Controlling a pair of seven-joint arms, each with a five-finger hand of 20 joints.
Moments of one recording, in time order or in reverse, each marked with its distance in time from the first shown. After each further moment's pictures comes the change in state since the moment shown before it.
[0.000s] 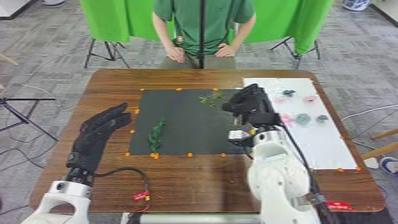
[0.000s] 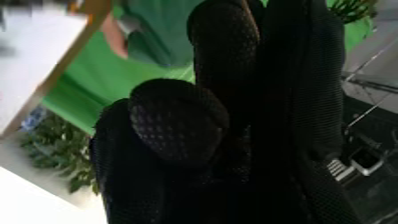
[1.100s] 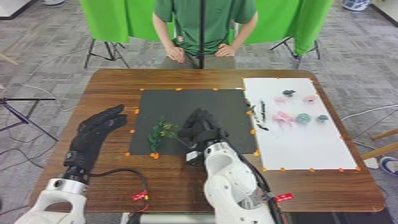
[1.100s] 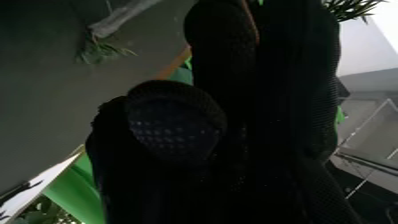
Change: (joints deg) left arm -0.9 0.9 -1.3 1.5 0.9 0.1 -1.9; right arm 2.0 -5.6 -9.8 13.4 -6.7 -4.6 0.6
